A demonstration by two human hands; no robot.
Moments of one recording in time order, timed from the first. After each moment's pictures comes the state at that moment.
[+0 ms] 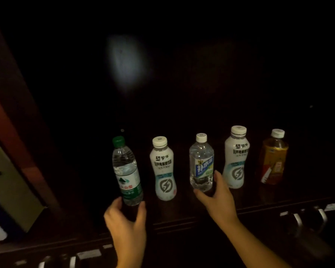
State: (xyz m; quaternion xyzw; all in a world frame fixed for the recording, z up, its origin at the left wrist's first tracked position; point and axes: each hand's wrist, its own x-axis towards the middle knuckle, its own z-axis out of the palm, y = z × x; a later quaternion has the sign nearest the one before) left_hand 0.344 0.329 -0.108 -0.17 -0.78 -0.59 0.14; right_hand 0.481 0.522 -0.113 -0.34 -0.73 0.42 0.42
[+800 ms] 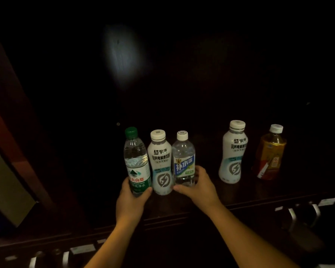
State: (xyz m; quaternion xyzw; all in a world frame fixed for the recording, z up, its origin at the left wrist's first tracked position) left_hand 0.283 0.370 -0.131 -0.25 -0.79 -0.56 -0.04; right_hand 0.447 0.523 -0.108 -0.30 -0.75 0.47 0.36
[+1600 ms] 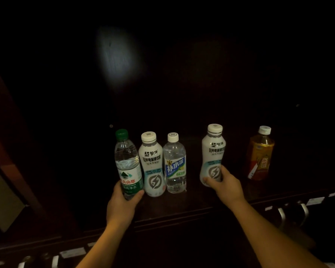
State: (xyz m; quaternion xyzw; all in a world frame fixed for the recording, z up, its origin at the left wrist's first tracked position) left_hand 0.284 0.369 -0.130 -0.26 -0.79 -0.55 -0.06; right_hand 0.516 0.585 -0.103 -0.41 -0.74 0.40 0.36
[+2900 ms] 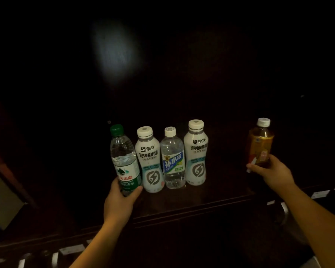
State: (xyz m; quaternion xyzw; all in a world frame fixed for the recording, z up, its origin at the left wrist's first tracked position) left_hand 0.285 0.368 -0.129 -0.25 -0.80 -0.55 -0.05; right_hand 0.610 0.674 -0.102 -0.49 -0.71 0.35 0.37
